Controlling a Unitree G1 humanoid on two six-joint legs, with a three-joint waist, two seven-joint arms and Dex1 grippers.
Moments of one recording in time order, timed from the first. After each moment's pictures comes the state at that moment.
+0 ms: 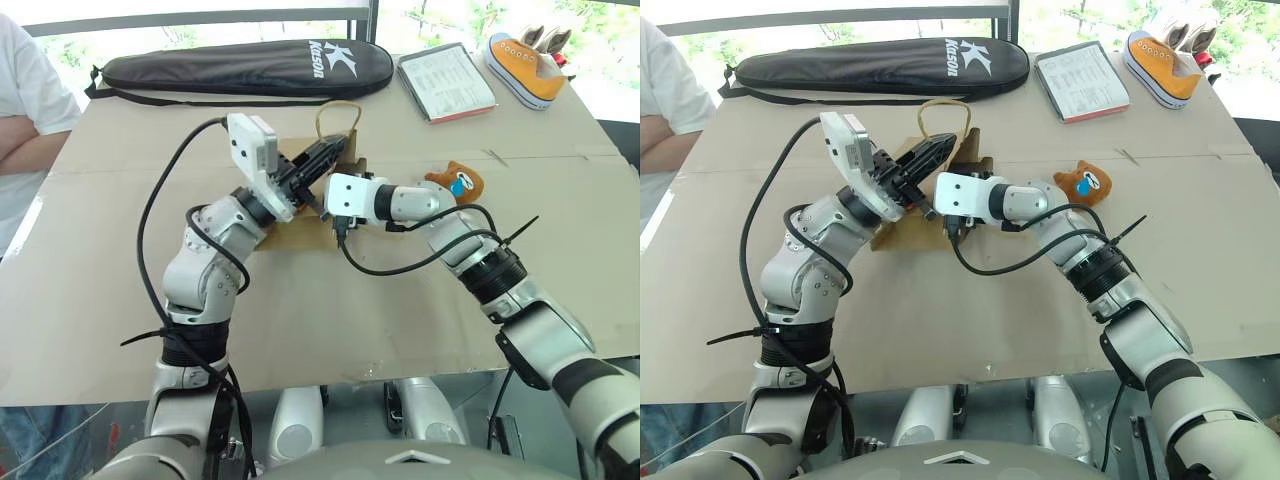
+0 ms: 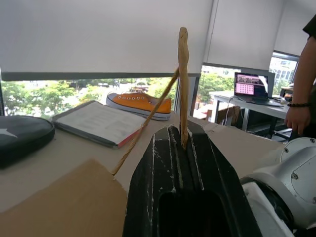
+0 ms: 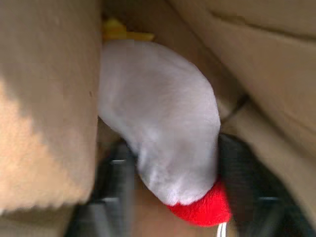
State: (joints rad) left arm -0.44 0.34 0.07 -0.23 -0.55 0.37 -0.63; right arm -0.87 -0.28 0.50 0.35 -0.18 0.02 0.71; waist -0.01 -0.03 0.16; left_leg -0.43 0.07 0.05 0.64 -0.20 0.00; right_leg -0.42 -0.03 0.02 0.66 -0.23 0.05
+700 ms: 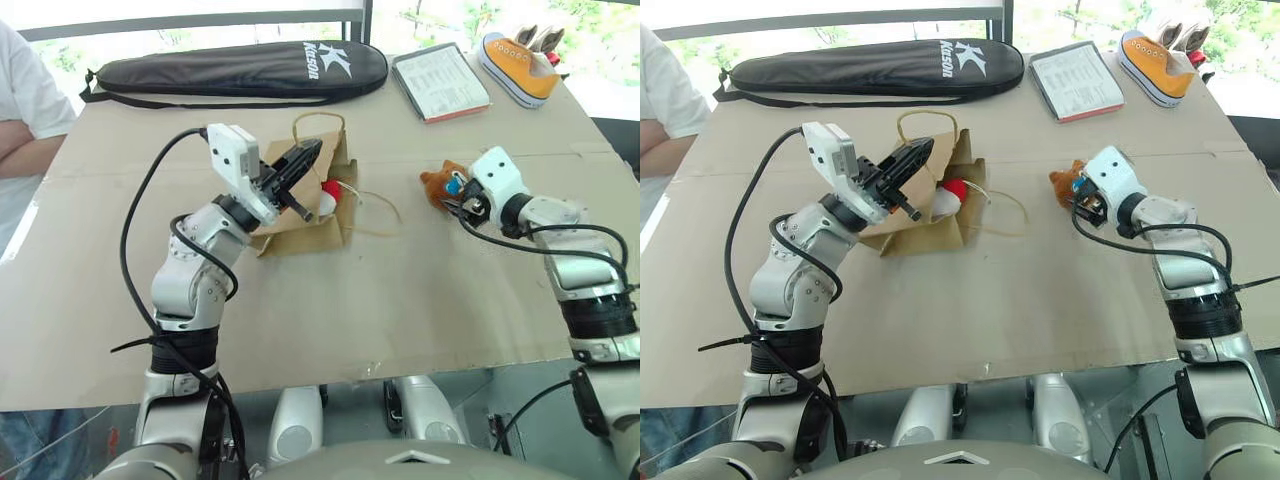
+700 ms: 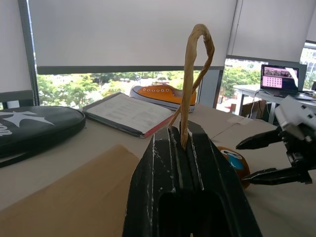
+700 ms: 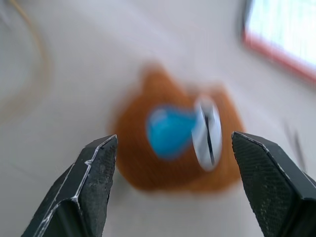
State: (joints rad) left arm -0.43 0.36 0.11 -0.19 -0.51 0.32 -0.62; right arm -0.59 -0.52 0.12 0.17 -0.04 0.55 0.59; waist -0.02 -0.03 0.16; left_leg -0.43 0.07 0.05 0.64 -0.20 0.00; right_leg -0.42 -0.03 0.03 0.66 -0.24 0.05
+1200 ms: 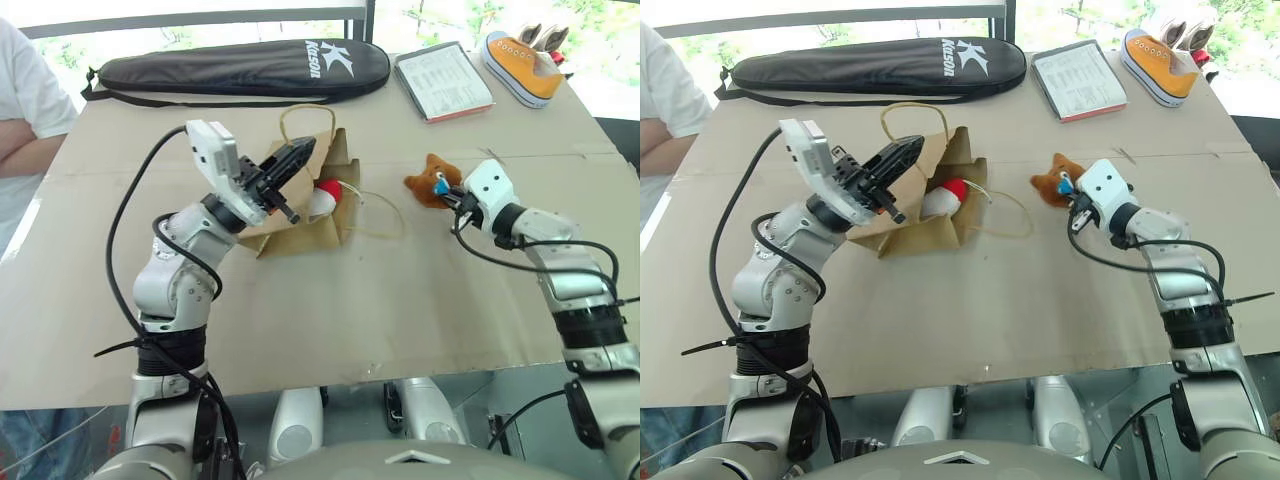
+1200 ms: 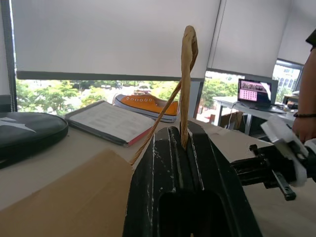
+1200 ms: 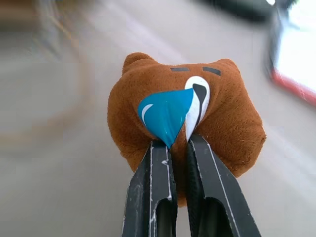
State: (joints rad) left arm -0.42 0.40 0.18 -0.20 -0.67 0.37 -0.72; right arm -0.46 -0.51 0.07 -0.05 0.10 0.28 0.71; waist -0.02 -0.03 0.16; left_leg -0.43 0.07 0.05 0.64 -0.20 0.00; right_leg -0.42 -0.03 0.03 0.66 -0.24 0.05
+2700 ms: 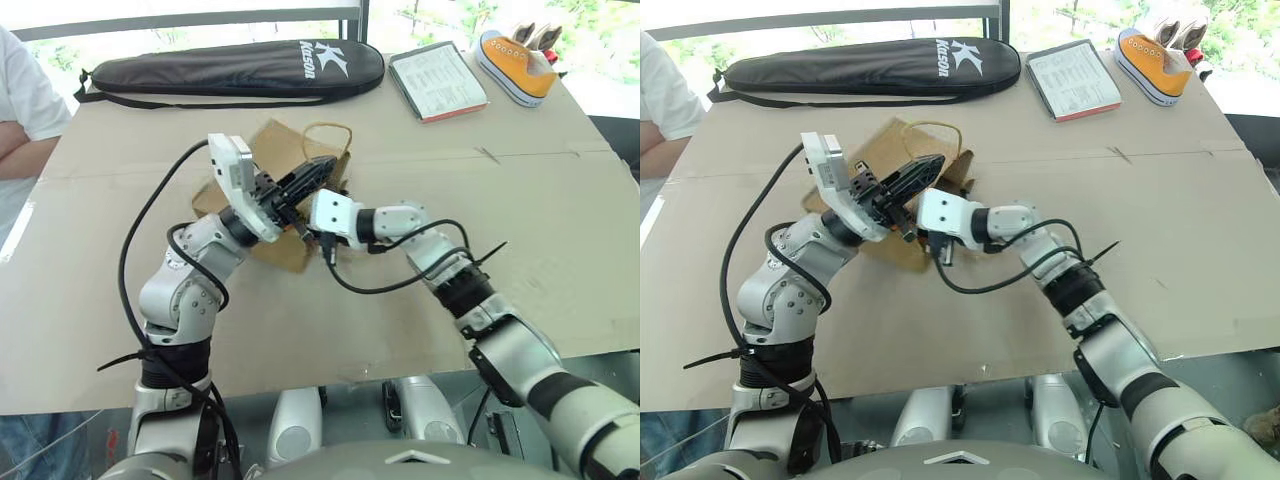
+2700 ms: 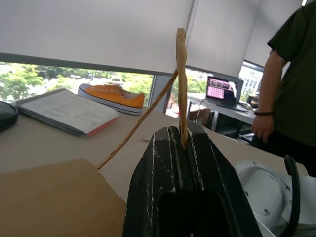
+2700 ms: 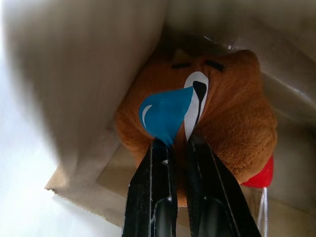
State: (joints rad) left arm -0.35 0.38 0.13 -0.31 -0.71 0.45 -0.70; right arm -0.82 -0.03 0.44 0.52 -0.07 -0.10 0.86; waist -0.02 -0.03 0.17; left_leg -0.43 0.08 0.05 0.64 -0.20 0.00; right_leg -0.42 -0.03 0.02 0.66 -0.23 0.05
